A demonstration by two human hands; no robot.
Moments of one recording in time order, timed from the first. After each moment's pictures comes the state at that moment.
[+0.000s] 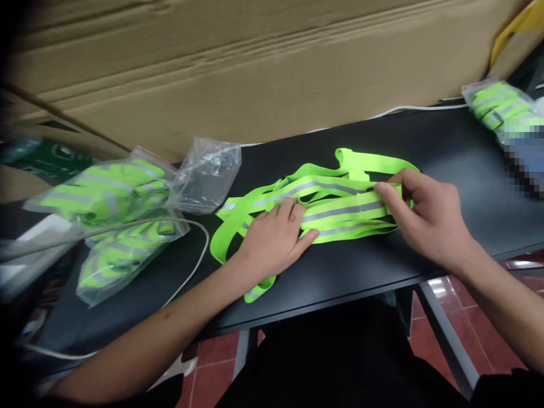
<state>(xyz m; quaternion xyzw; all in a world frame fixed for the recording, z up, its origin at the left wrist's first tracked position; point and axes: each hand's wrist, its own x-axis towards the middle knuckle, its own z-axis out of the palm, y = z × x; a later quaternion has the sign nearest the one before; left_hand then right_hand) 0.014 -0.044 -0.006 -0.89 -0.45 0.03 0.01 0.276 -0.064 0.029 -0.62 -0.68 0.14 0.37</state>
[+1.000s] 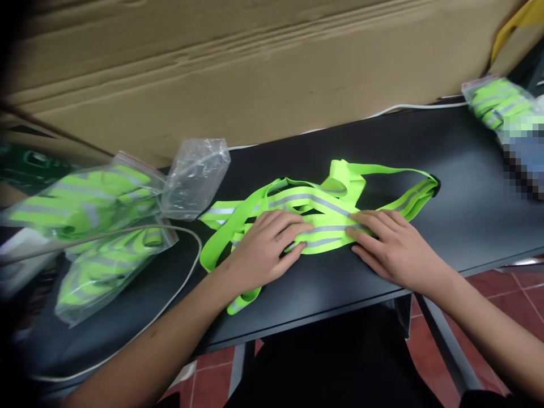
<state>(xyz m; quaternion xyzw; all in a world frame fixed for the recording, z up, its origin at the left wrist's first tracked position) -0.011 -0.035 -0.018 -0.94 -0.29 -0.15 -0.10 0.279 -0.086 -0.013 -0.40 -0.91 -0.01 0.15</state>
